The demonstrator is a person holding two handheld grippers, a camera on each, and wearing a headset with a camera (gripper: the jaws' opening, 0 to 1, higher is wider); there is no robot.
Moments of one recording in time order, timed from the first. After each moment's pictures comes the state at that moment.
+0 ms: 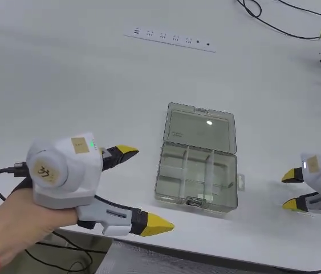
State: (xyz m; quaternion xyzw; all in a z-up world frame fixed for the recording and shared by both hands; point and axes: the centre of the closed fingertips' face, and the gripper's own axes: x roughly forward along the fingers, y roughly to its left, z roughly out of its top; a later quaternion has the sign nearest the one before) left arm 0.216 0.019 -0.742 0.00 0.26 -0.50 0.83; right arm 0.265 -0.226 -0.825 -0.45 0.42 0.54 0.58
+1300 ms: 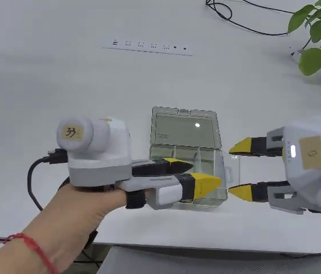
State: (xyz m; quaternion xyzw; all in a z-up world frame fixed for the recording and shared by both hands) left arm 0.212 -0.062 -0.679 -0.26 0.31 -0.50 0.77; right arm 0.207 -0.081 -0.675 -0.44 0.24 0.55 0.66
